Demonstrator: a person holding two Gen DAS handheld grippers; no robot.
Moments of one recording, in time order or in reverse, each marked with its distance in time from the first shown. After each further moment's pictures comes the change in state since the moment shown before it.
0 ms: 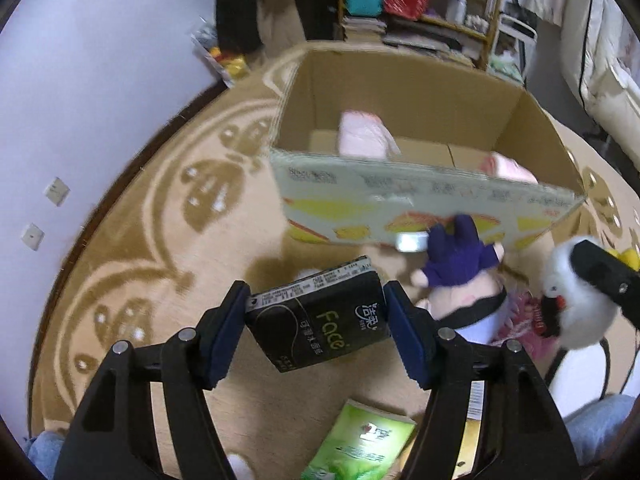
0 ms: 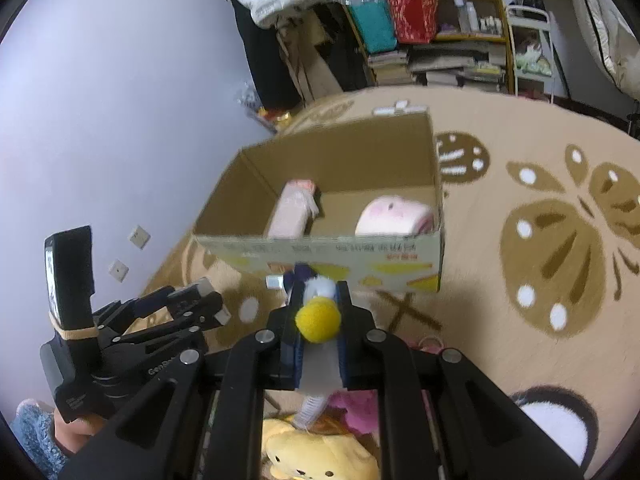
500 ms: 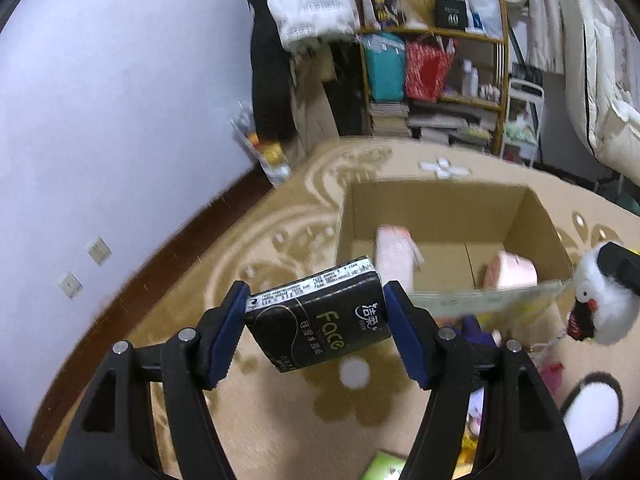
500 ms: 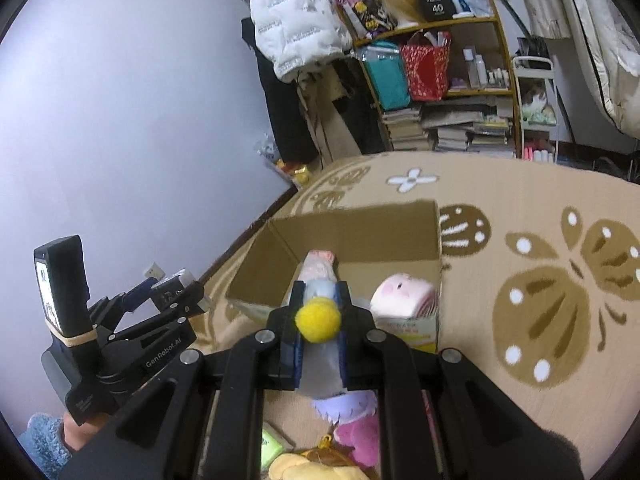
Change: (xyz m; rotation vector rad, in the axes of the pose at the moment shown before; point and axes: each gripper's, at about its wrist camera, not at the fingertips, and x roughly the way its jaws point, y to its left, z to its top) left arm -0.062 0.026 0.039 0.012 -0.321 0.128; right arm -0.038 0.012 0.028 -0.042 -0.179 0.039
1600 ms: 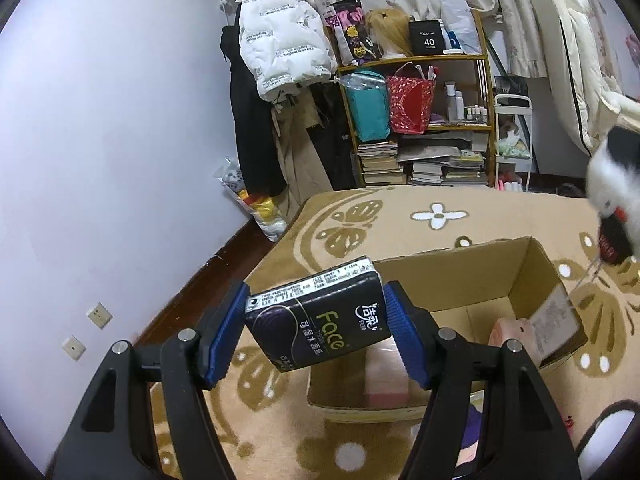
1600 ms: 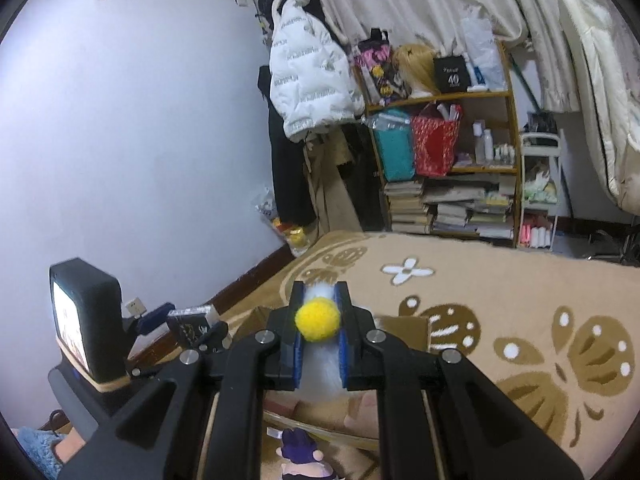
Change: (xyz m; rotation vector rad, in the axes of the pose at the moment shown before) left arm 0.029 -0.036 0.054 0.089 -0.135 -0.004; right arm 0.010 0.011 0.054 -0.126 -0.189 -0.027
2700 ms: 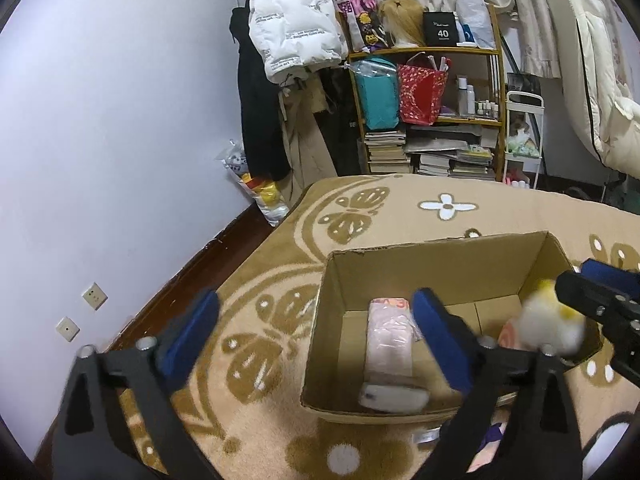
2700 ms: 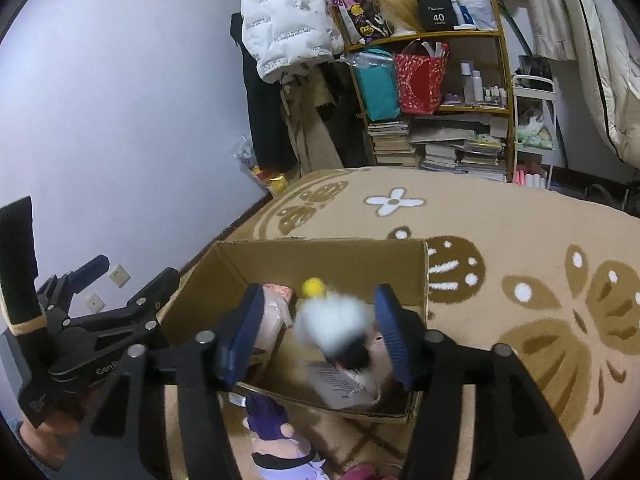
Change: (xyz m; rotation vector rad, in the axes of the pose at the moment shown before) left arm 0.020 0.000 -0.012 -0.046 0.040 0.021; right arm 0.049 -0.029 -0.040 0.055 0.167 -0.047
